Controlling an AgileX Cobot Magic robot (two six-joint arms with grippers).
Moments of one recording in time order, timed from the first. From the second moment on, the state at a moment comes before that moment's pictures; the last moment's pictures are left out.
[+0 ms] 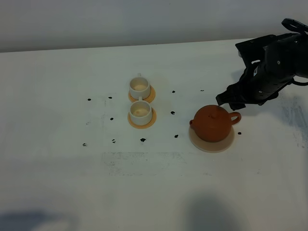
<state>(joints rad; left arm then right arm) -0.02 0.06 -0.45 -0.05 1.06 -0.04 0.31 1.93 -1.26 -0.03 0.60 0.06</state>
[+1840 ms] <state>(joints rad) -0.02 0.06 -0.45 -0.05 1.06 -0.04 0.31 1.93 -1.24 0.01 0.81 0.04</state>
